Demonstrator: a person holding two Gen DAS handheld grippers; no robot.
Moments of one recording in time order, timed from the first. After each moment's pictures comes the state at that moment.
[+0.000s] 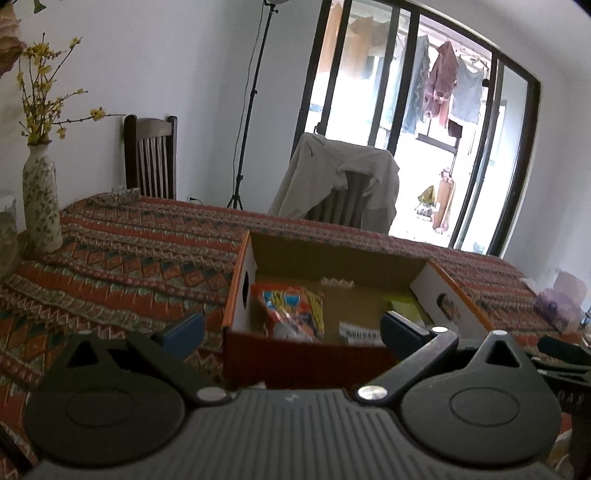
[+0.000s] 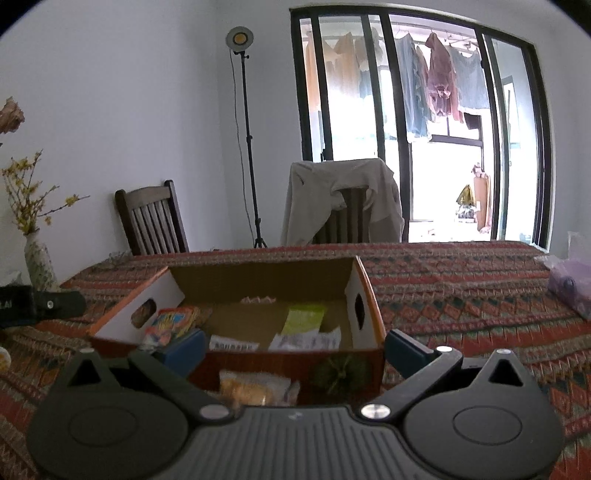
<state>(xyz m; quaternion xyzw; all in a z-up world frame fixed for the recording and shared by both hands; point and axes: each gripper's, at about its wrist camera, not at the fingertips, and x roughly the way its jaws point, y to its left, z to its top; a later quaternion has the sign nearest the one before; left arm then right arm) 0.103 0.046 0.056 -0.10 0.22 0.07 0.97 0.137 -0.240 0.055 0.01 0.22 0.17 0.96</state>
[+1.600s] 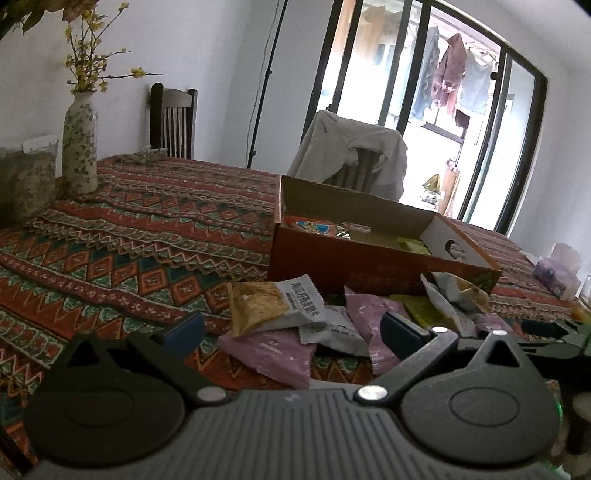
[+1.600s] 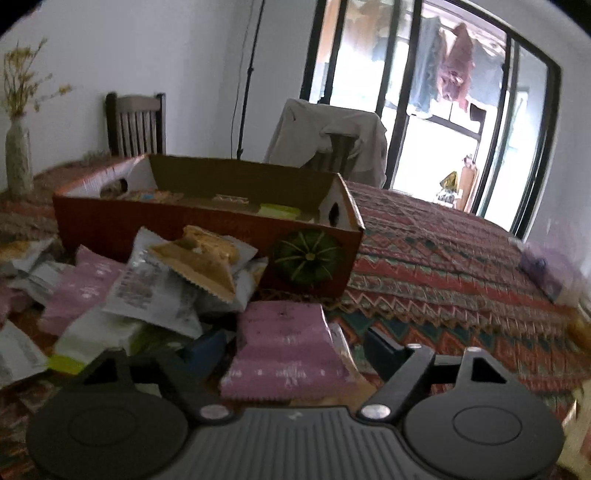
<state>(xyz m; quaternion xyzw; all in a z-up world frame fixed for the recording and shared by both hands) 0.025 0.063 0.006 -0.12 0.24 0.08 0.96 0.129 -0.230 -0.011 -0.13 0.29 0.12 0.94</state>
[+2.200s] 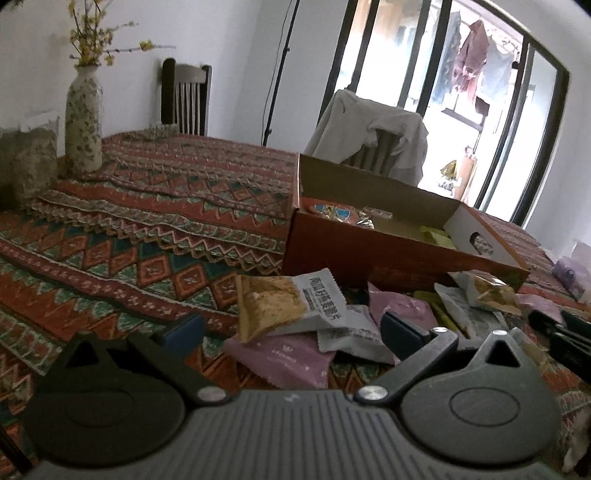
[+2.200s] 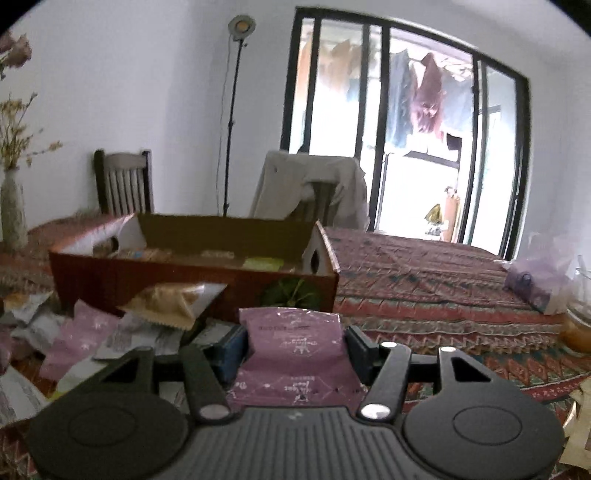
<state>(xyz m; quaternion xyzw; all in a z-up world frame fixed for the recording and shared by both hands) 0.063 0.073 -0.005 -0.13 0.28 0.10 0.94 0.108 -0.256 0.000 -0.06 0.20 0.11 0.97</state>
